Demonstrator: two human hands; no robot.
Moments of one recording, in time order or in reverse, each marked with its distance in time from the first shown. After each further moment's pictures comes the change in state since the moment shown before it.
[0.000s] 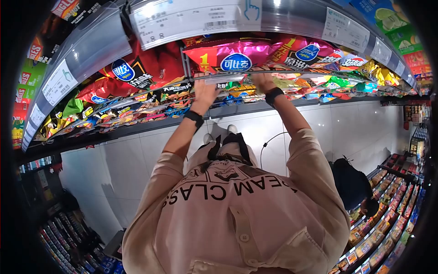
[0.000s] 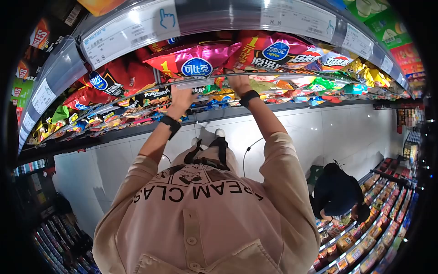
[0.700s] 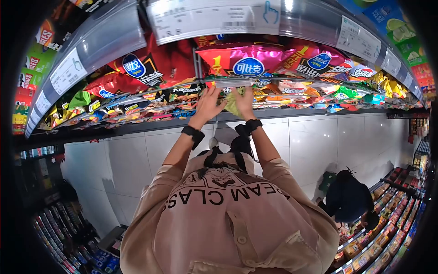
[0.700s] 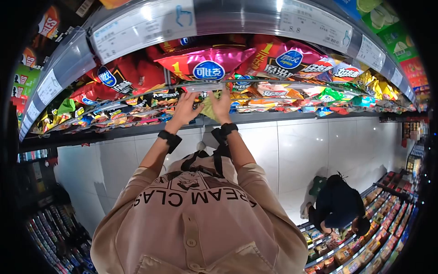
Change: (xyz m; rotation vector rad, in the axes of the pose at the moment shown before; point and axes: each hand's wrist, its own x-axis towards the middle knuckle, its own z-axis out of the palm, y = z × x) left_hand -0.039 -0.007 -0.019 -0.431 0.007 -0.042; right_hand 0.005 -0.133 0.030 0.836 0.127 0.936
